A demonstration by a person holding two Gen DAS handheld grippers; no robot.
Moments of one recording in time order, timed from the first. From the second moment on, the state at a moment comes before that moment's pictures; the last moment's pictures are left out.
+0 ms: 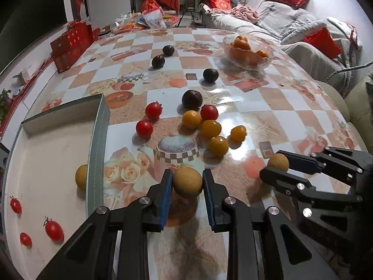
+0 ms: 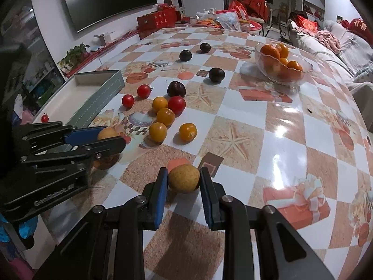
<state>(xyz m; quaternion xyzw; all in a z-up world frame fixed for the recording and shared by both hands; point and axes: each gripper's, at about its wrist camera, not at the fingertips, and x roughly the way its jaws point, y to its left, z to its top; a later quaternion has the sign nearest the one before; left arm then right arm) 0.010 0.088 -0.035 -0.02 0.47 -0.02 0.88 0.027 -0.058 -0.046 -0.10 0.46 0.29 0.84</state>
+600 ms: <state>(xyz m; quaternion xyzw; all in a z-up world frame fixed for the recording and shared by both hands) -0.032 0.105 0.016 -0.02 0.42 -0.03 0.91 0.011 -0.039 -0.012 -0.09 0.45 0.30 0.84</state>
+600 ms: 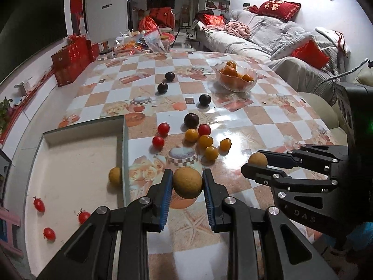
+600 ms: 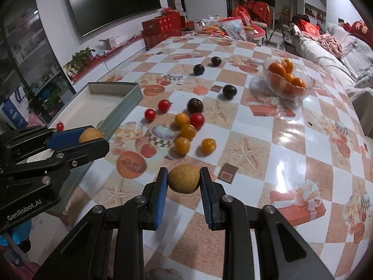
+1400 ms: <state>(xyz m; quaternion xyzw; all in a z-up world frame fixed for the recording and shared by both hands) -0.105 0.221 0.008 -0.05 0.42 0.05 0.90 -0.035 0.066 0.009 -0.13 0.43 0.38 0.81</state>
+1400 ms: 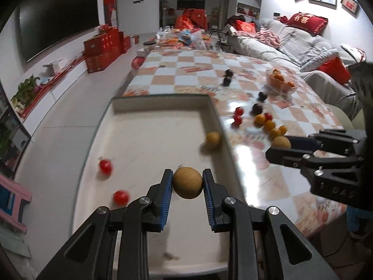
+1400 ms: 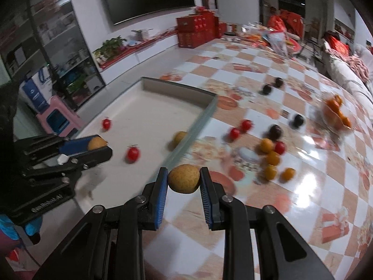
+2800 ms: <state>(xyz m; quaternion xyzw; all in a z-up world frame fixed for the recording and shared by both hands) -0.120 0.268 -0.041 -0.03 0.50 0.11 0.86 -0.066 0.147 -0.036 -0.18 0.47 0.41 0.76</state>
